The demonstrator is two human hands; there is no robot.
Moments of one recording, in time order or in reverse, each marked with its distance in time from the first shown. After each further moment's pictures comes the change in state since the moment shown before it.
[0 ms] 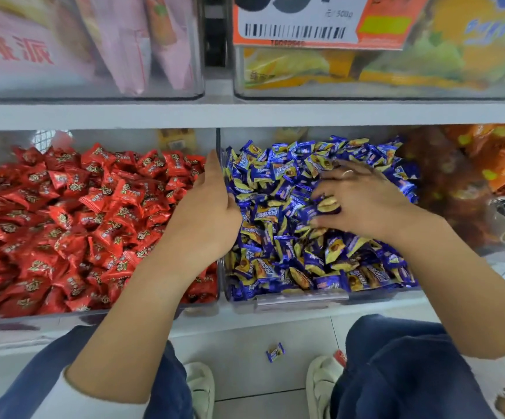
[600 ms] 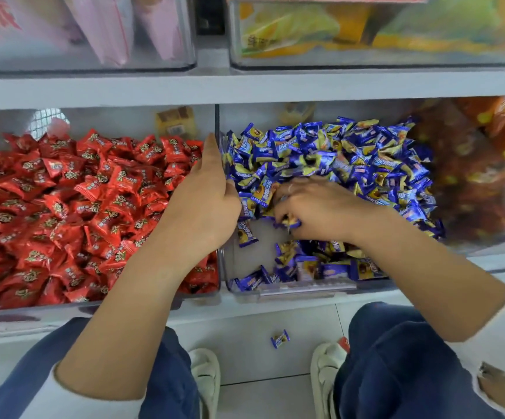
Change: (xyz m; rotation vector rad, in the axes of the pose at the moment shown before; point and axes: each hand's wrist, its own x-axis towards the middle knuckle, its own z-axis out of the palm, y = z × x) left_hand -0.001 -0.001 -0.001 0.022 0.000 0.001; right_hand 0.018 -0.047 0.021 -0.068 -0.078 -0.372
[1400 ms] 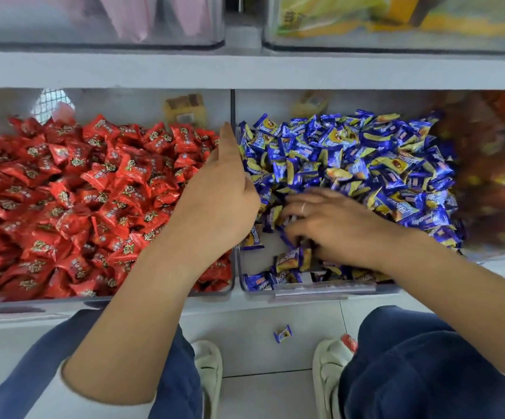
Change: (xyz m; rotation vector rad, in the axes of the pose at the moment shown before) left_hand 0.001 0.000 -0.001 0.001 -0.015 0.017; right_hand -0.016 -0.012 0.015 -0.033 -0.032 -0.100
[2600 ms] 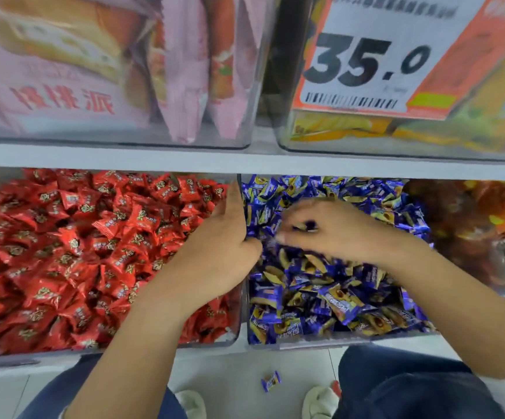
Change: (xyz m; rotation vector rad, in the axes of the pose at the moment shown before) left_hand 0.008 -0.013 -0.013 -0.046 -0.165 0.109; right_hand 0.020 0.026 -0.054 0.447 0.133 0.211
